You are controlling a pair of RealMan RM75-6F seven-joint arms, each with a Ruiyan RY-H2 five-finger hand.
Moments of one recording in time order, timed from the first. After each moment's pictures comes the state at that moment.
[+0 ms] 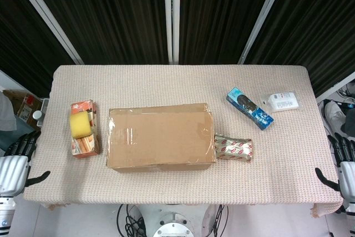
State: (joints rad) left arm -0.06 -1.07 -0.03 -1.73 1.52 1.51 0.11; right arm -0.02 -1.14 0.05 -1.48 -1.49 1.55 0.17
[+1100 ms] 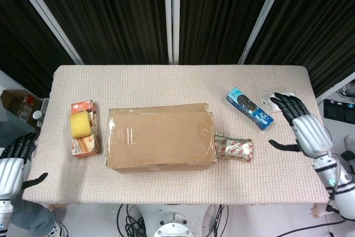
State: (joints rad) left arm -0.03 -1.06 -0.02 -1.74 1.52 1.54 0.09; right arm 0.37 -0.83 0.22 -1.89 -1.52 1.16 0.26
